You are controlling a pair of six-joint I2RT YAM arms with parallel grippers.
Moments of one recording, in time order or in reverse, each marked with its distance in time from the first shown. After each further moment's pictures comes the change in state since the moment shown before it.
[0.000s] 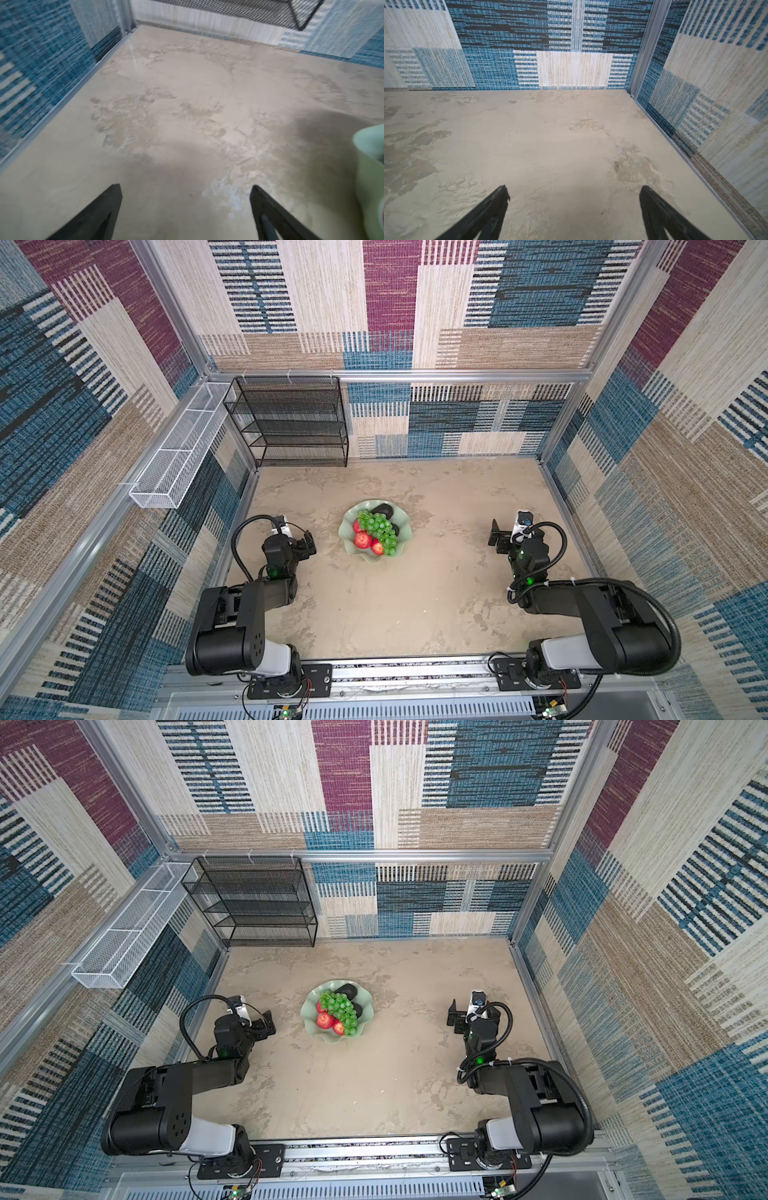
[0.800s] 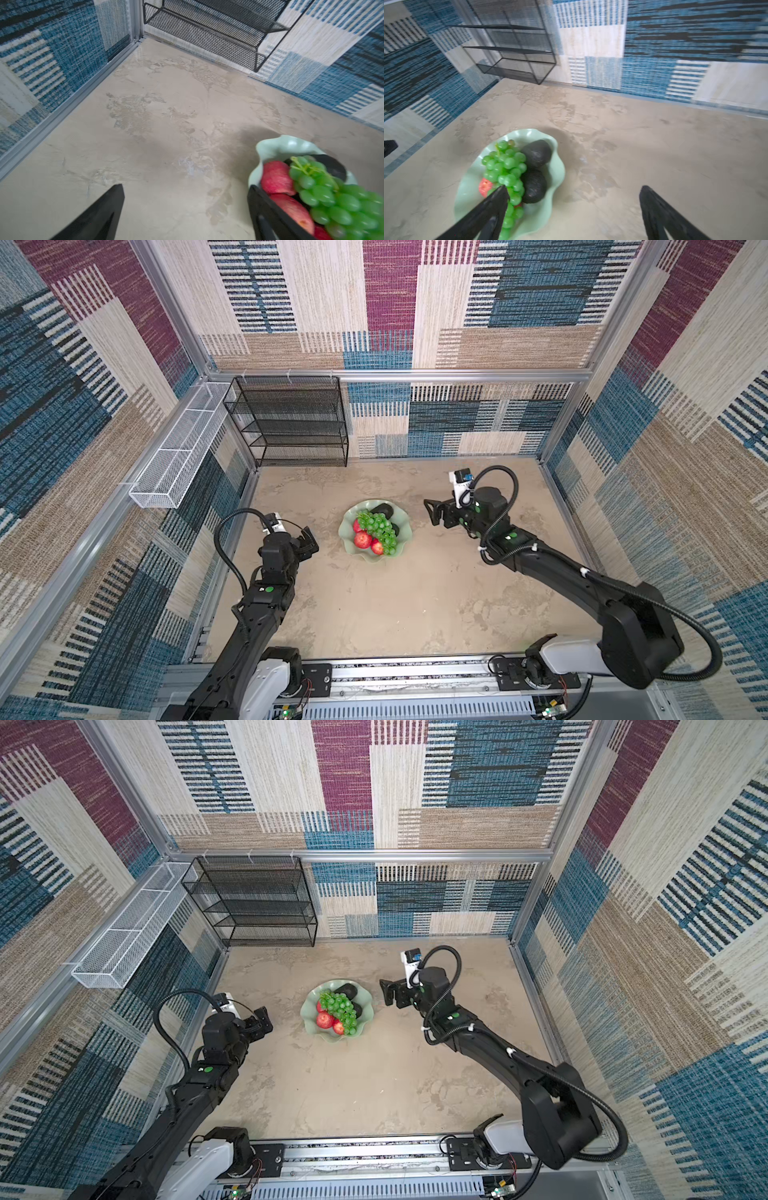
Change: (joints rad) left arm -0.161 -0.559 0.085 -0.677 -0.184 -0.226; right arm 0.373 -0.140 0.605 -0.908 -0.212 0.194
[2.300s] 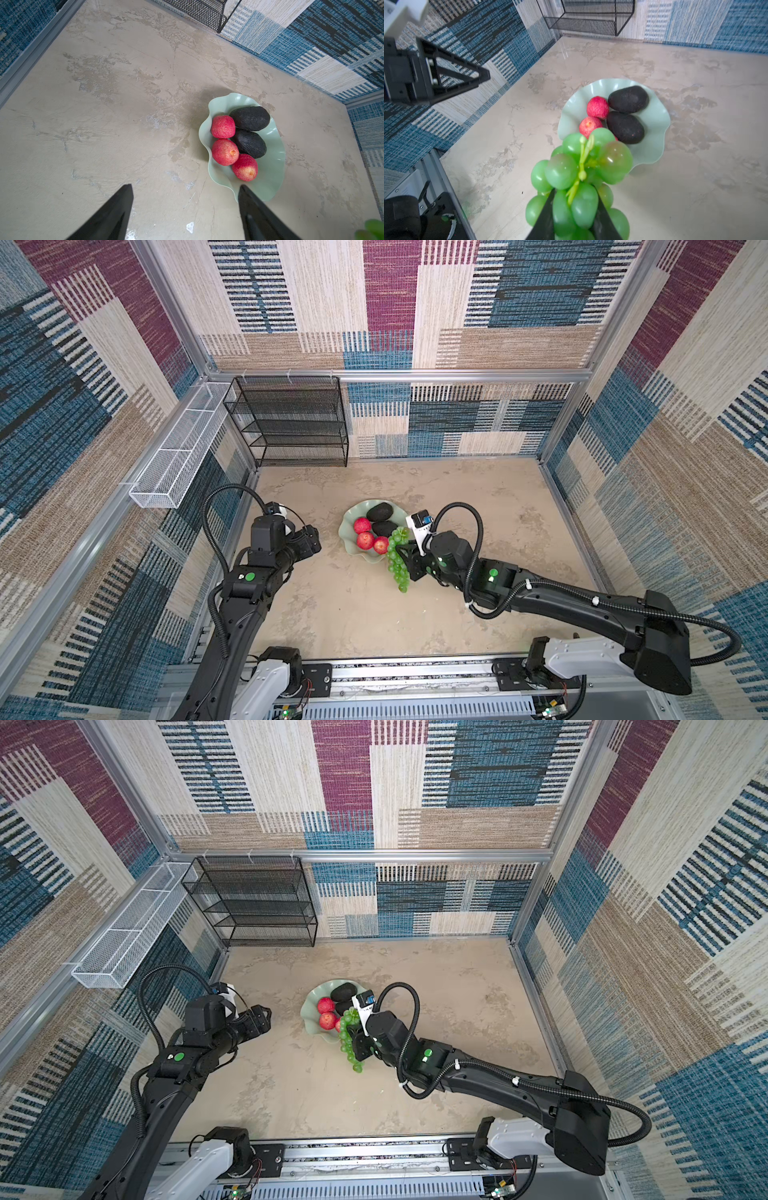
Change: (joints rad) left arm -0.020 -0.048 0.399 -0.654 0.254 -0.106; right arm 0.550 -0.024 0.121 -0.262 0.219 0.217
